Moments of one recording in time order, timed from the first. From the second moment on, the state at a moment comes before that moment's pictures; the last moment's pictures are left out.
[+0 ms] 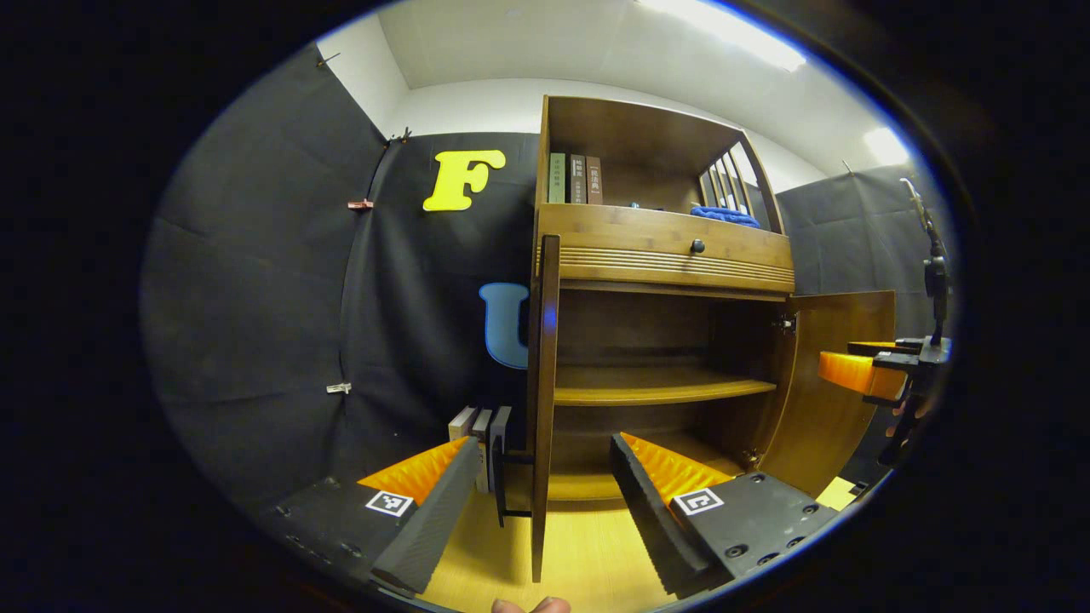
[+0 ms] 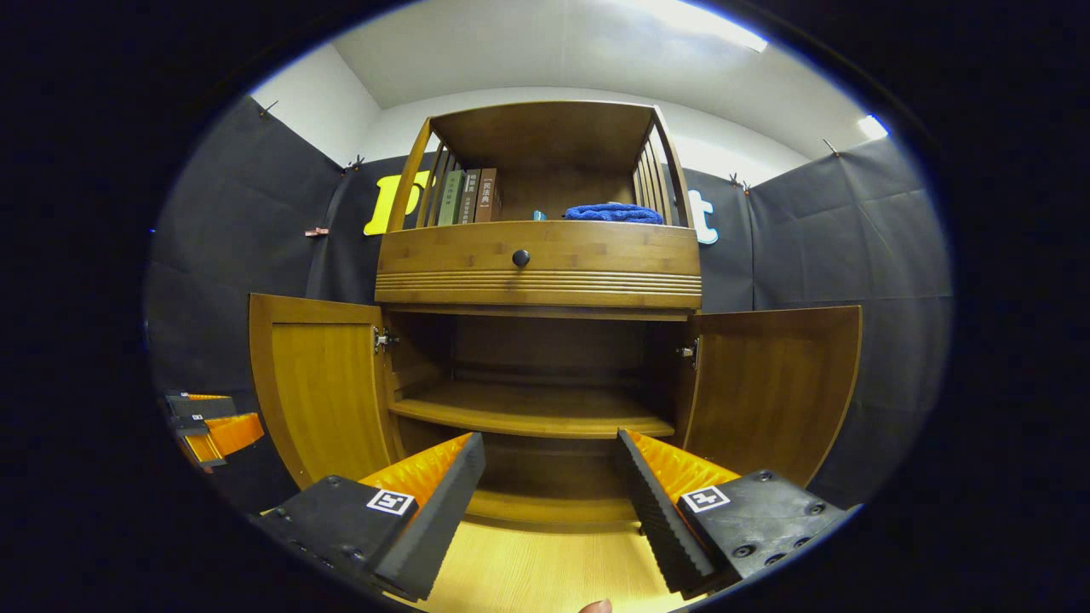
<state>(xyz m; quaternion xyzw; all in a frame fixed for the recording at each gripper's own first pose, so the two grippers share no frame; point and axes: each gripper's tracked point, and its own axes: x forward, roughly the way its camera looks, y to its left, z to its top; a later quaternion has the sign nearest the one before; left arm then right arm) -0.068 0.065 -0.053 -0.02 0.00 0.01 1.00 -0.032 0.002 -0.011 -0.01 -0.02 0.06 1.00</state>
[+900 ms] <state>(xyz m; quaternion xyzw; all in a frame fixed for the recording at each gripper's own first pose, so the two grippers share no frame) -0.065 0.043 -0.054 -0.02 0.00 0.00 1.00 -0.030 -0.009 -0.006 -0.02 -0.03 0.05 1.00</state>
